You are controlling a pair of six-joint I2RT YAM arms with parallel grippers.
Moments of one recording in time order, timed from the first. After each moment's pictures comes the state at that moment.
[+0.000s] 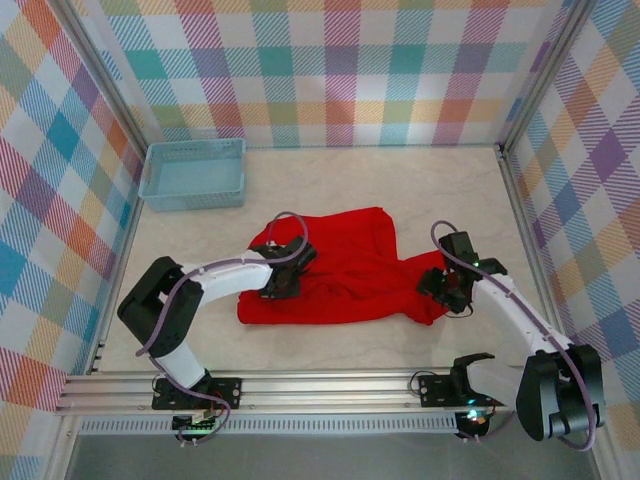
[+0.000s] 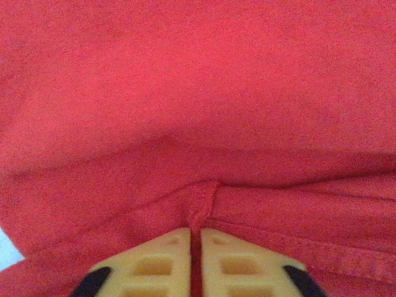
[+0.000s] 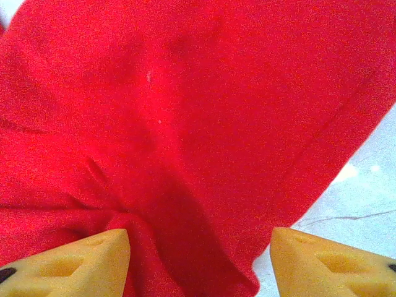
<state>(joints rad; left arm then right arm) -0.74 1.65 0.94 -0.67 -0.28 -0.74 0.22 1.11 0.66 -0.82 -0.04 0.70</state>
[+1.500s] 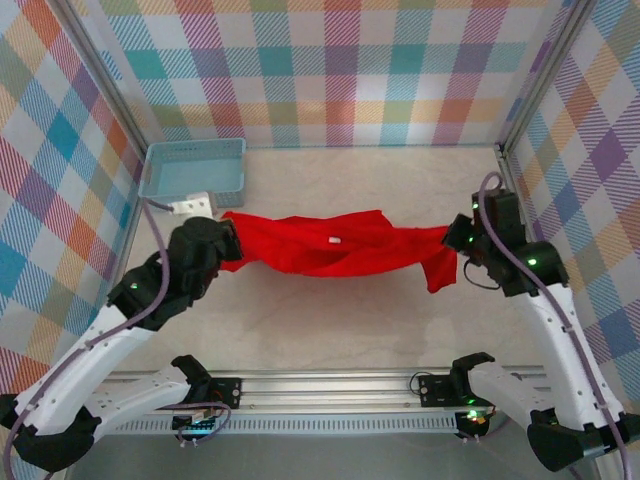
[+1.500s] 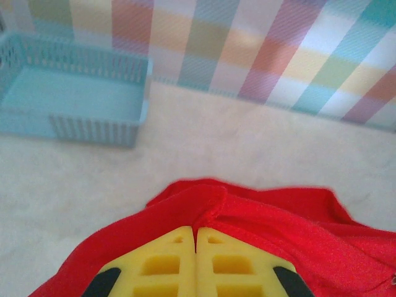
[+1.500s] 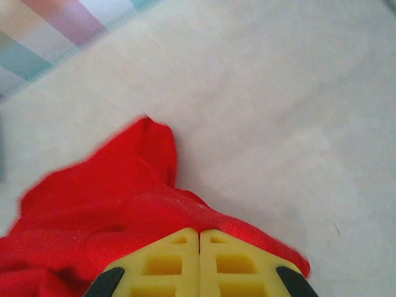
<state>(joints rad) -0.72 0.87 1.17 -0.78 -0.58 -0.56 0.28 0.96 1.29 -1.07 0.17 0.62</state>
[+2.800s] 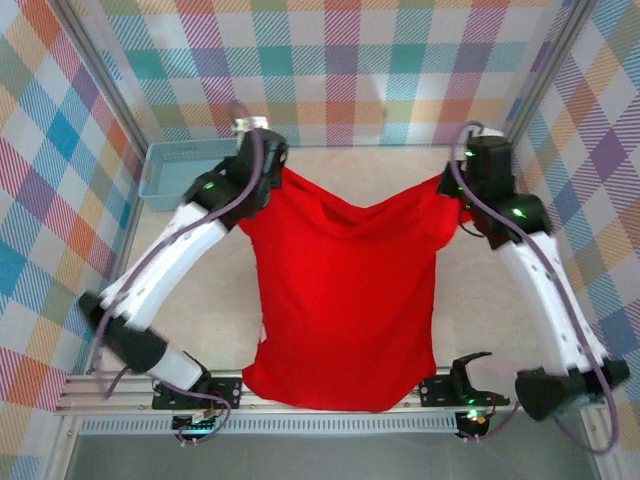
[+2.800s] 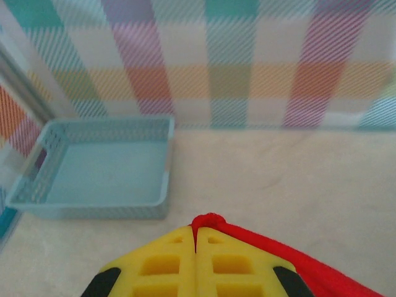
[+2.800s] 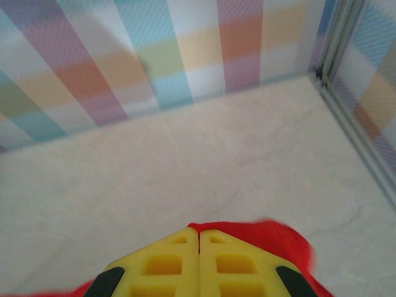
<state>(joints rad) -0.61 1.58 1.73 -0.81 -0.71 -0.34 0.28 1.25 1.47 -0.80 0.30 0.35</state>
